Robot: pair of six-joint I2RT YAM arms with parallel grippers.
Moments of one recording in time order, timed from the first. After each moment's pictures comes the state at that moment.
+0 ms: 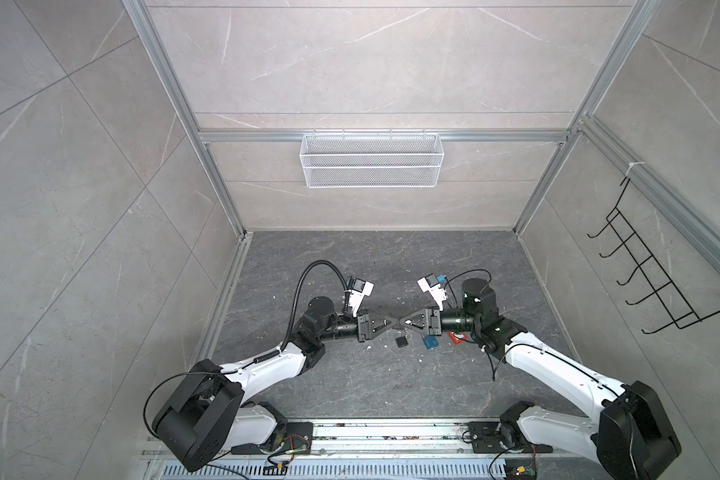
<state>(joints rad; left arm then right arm) -0.66 1.28 0.51 0.70 0.83 -0.83 0.49 1.17 0.68 0.10 -0.91 0.64</state>
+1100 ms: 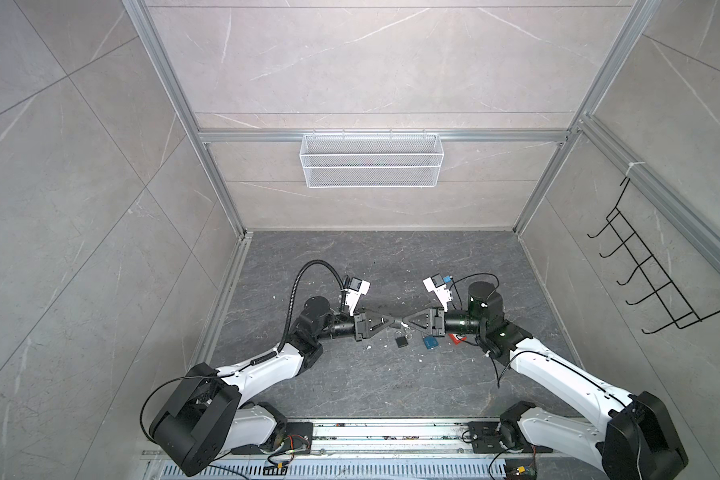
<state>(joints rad) -0.63 1.27 0.51 0.71 0.83 -0.85 0.48 1.13 0.63 0.16 -0.89 0.69</state>
